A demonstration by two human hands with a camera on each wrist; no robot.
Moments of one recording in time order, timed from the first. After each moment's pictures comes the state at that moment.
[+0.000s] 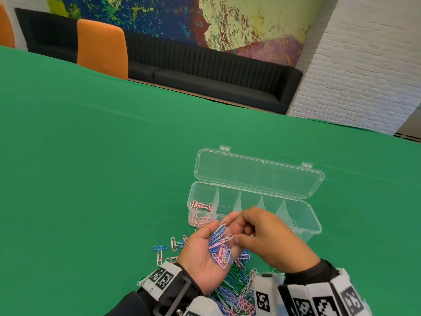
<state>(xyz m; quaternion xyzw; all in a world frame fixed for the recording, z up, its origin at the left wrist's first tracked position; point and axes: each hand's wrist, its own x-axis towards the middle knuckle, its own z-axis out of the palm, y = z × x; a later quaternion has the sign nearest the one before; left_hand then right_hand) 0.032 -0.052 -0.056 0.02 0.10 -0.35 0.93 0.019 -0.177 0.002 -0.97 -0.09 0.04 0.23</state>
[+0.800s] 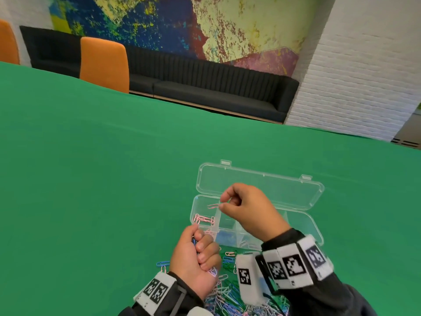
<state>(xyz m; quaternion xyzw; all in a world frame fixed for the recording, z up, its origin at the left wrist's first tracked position) 0.043 -0.033 -0.052 0.15 0.19 -0.25 0.94 0.069 -0.153 0.022 -0.94 -0.07 -0.06 0.33</state>
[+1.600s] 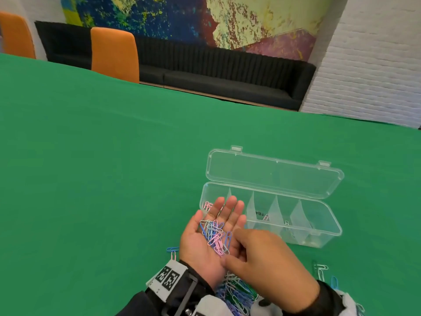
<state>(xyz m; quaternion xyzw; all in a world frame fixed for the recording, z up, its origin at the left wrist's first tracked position) 0.041 -0.040 -0.057 0.04 0.08 -0.23 0.97 -0.002 -0.136 -0.006 -0.98 -0.09 0.02 0.15</state>
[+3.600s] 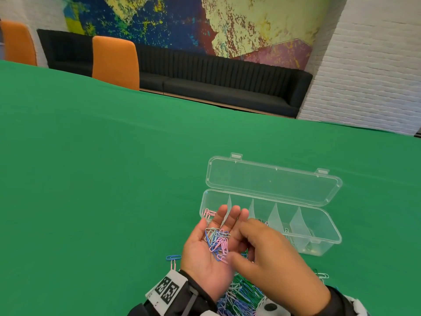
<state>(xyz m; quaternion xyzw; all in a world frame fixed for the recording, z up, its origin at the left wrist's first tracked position) 0.037 -0.041 -0.050 -0.01 0.05 -0.25 0.97 0.003 -0.149 -0.006 -0.95 -0.17 -0.07 0.24</state>
